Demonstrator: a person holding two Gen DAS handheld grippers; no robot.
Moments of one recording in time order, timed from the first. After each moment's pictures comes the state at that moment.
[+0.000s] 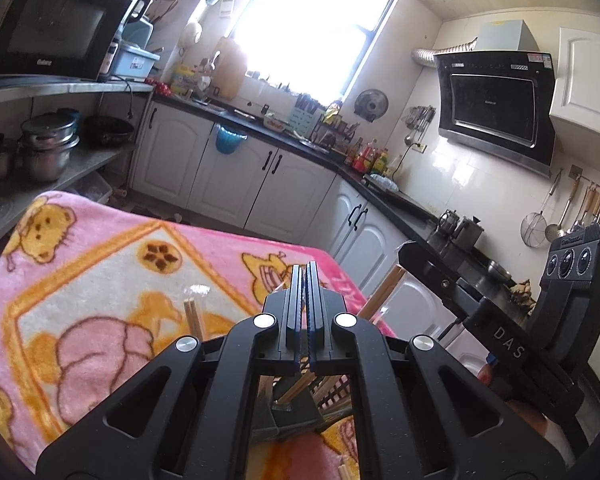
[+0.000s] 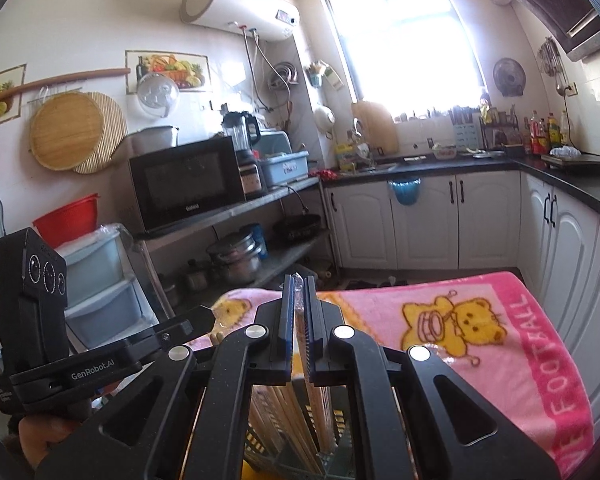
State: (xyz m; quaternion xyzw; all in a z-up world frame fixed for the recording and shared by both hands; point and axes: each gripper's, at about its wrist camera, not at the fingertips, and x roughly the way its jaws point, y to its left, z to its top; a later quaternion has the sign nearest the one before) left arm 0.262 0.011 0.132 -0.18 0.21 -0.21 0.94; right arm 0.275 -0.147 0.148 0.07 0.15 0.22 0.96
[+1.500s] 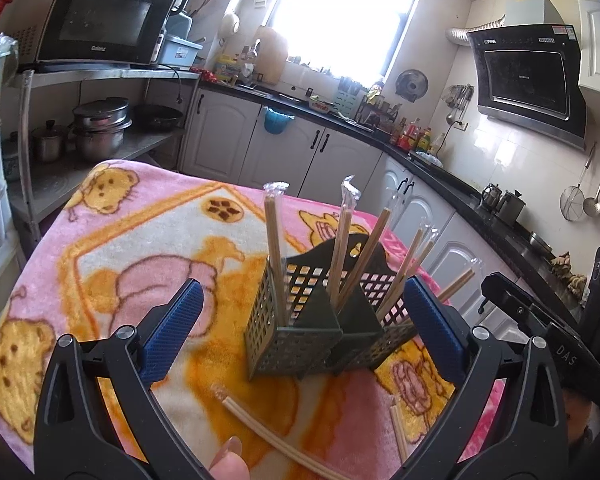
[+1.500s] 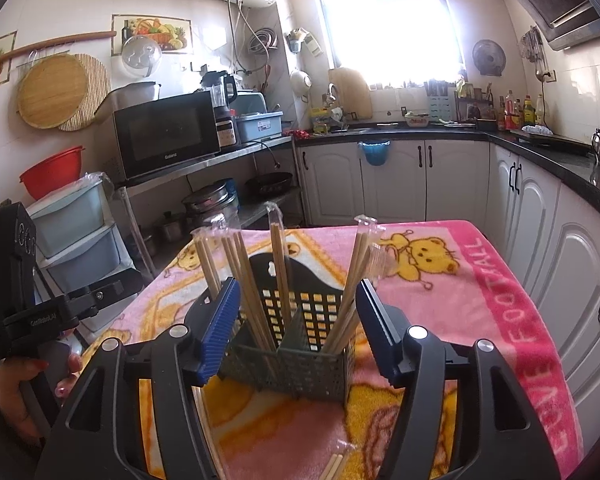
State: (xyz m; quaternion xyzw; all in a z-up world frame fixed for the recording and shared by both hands) left arm 0.198 0.034 0.082 -0.14 0.25 -0.13 0.95; right arm 0.195 -0.186 0.090 0.04 0.21 0.18 0.96
